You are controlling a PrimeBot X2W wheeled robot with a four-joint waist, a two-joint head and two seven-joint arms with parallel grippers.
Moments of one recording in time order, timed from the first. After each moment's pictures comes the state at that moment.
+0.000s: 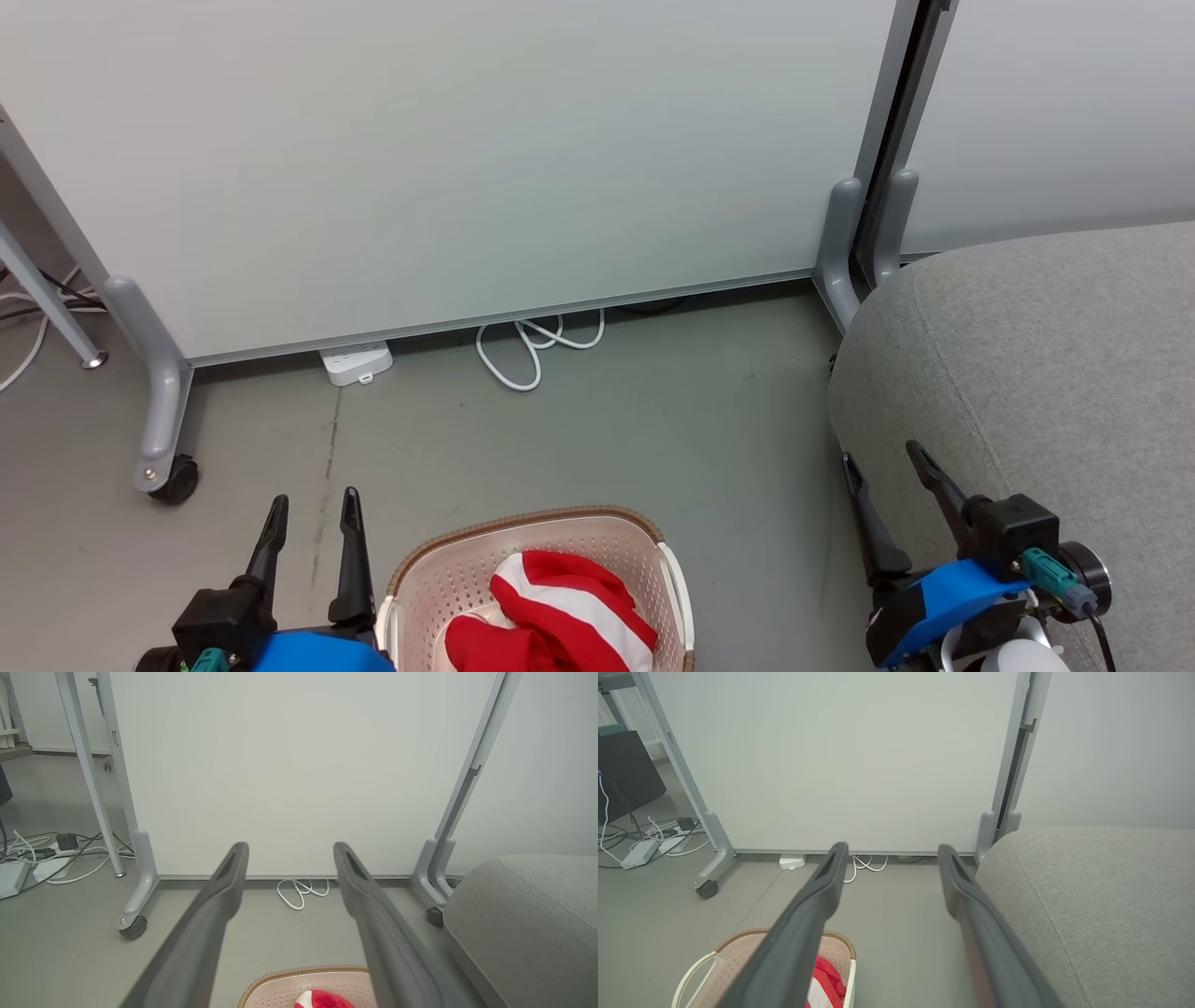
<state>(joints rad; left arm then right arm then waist) 0.02 0.06 -0.03 0.26 -0.21 -0.08 -0.26 -0.13 -0.05 0.05 0.34 0.07 0.13 -0.17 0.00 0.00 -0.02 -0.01</state>
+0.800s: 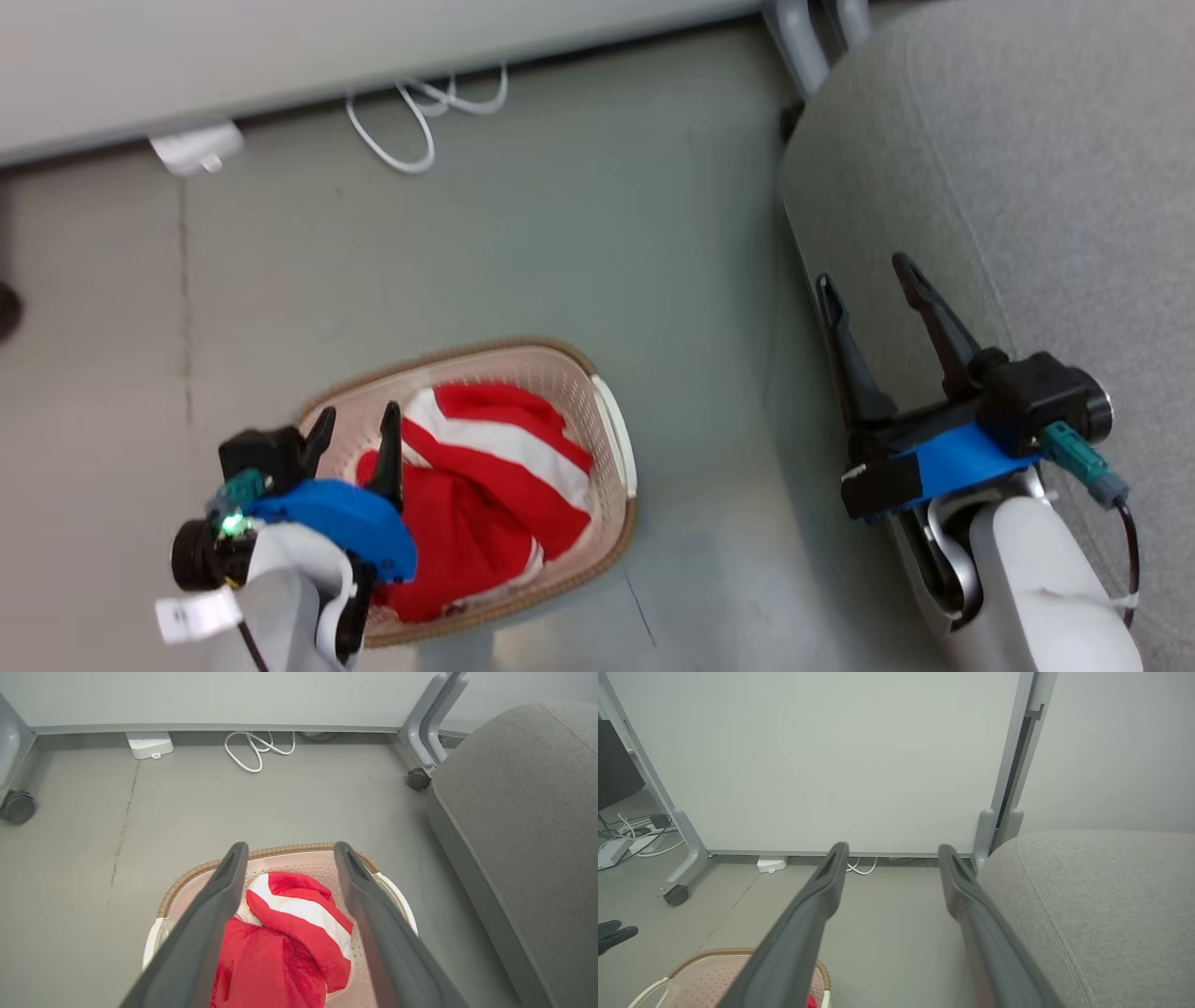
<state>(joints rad) -0.31 0.07 -0.08 0.59 -0.28 -0.11 -0.09 -0.33 -0.05 0.10 0.20 0.08 0.13 -0.18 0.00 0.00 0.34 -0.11</state>
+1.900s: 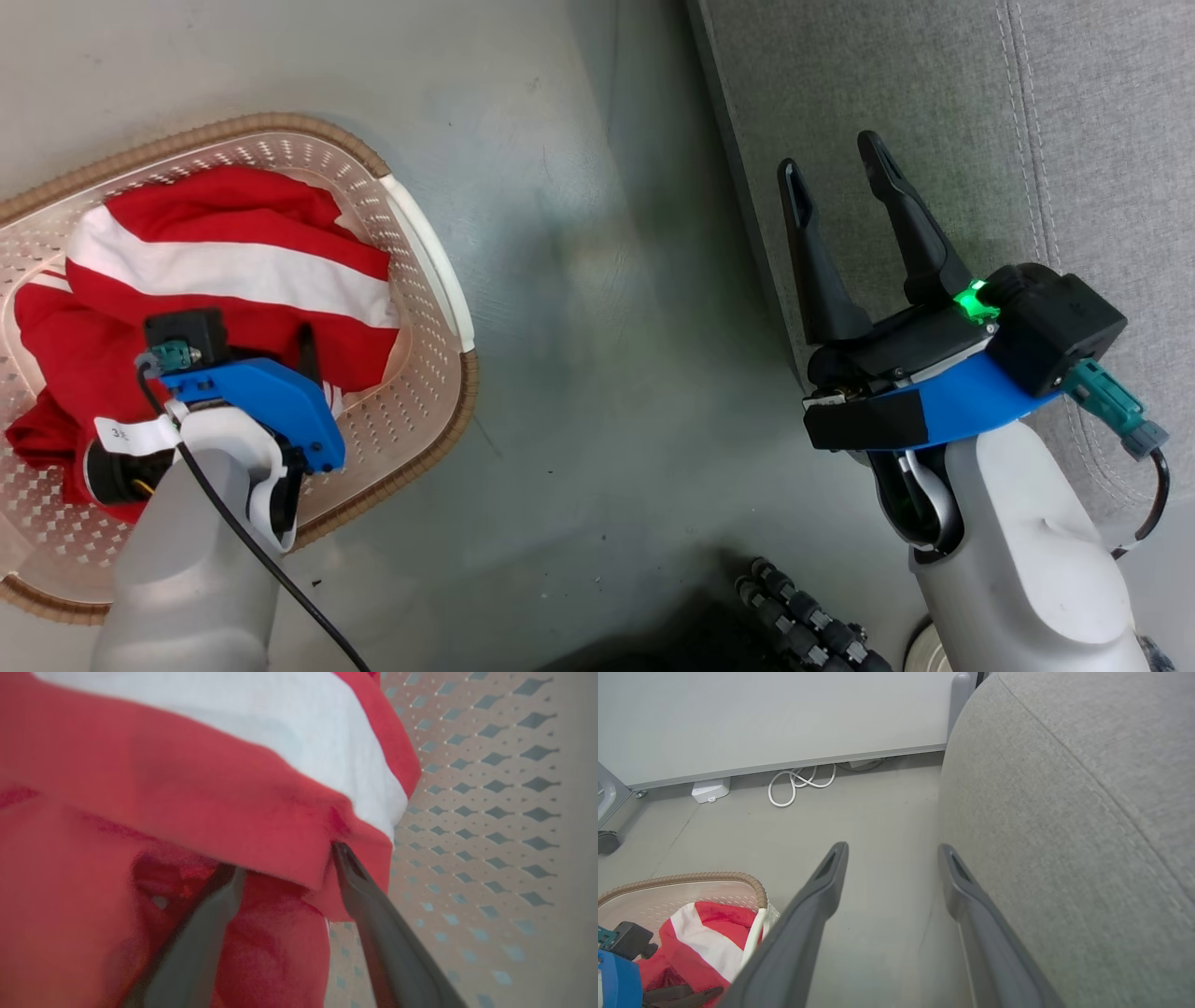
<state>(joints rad) -0.67 0.16 -0.12 0.99 -0.35 -0.04 0.00 -0.49 -0.05 0.21 0.15 0.25 0.13 -0.26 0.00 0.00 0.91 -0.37</state>
